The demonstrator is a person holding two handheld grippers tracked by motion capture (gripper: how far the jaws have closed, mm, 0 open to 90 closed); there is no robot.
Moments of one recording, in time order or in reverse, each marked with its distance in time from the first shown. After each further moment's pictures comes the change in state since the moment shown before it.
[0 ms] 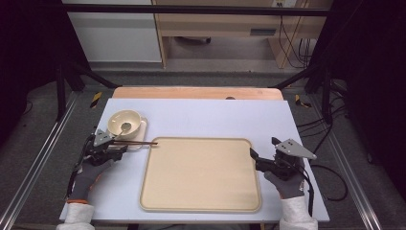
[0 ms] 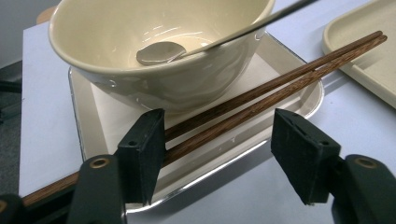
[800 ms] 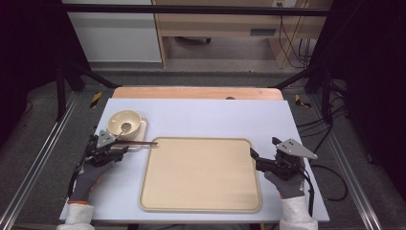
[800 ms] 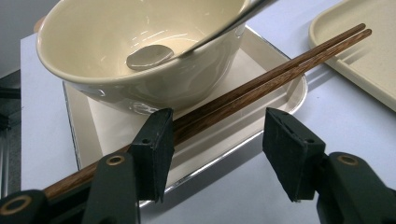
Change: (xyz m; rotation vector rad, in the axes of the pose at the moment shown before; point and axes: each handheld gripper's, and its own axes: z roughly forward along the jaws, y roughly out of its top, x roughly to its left) left arm -0.008 0.003 -0.003 0.018 -0.001 0.053; right arm -0.001 0.000 -0.001 -0.002 0.003 0.010
